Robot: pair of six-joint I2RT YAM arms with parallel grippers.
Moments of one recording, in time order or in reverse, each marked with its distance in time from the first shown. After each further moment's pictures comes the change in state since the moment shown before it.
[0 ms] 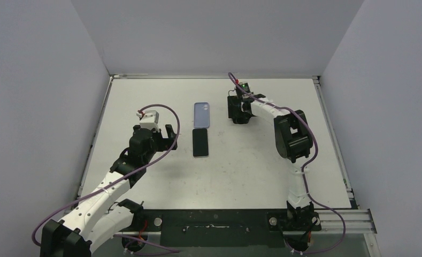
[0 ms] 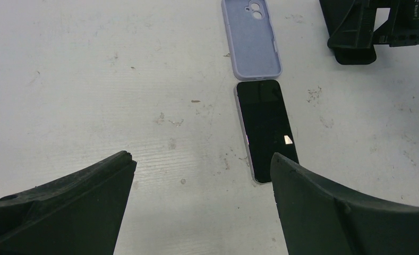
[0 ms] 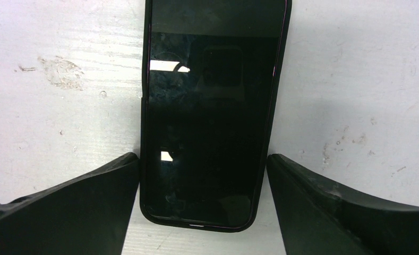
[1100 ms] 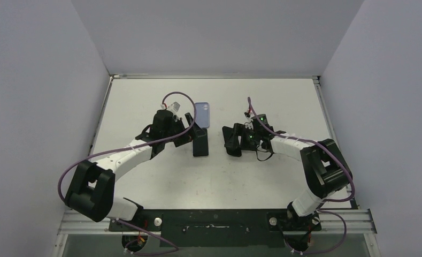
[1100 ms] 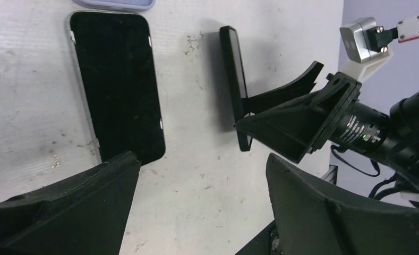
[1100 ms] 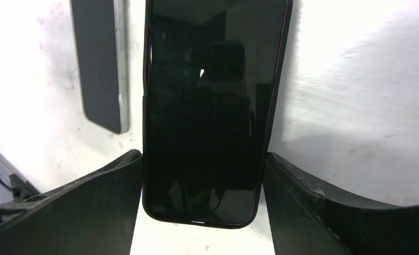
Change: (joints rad) left arm -0.010 0.498 0.207 0.097 0.474 -0.472; right arm 0.023 -0.576 -0.846 0.393 -0.507 0.282
